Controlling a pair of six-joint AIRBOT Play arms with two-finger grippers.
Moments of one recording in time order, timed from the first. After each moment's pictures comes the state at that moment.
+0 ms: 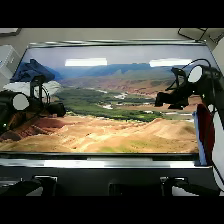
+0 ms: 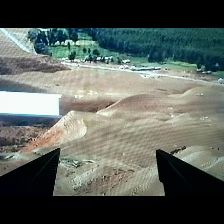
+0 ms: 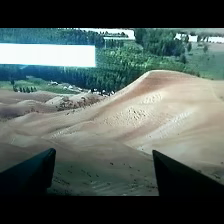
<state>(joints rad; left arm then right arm) -0.19 -1.13 1.10 1.53 -1.18 -1.76 0.02 -1.42 1.44 -1.39 1.47 1.64</state>
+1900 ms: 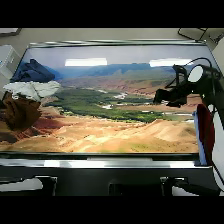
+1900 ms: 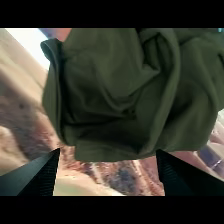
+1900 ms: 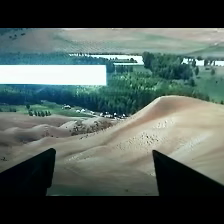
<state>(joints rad) 0.63 -1.52 1.50 1.49 -1.29 -1.67 0.02 -1.42 1.44 -1.36 1.39 1.69</state>
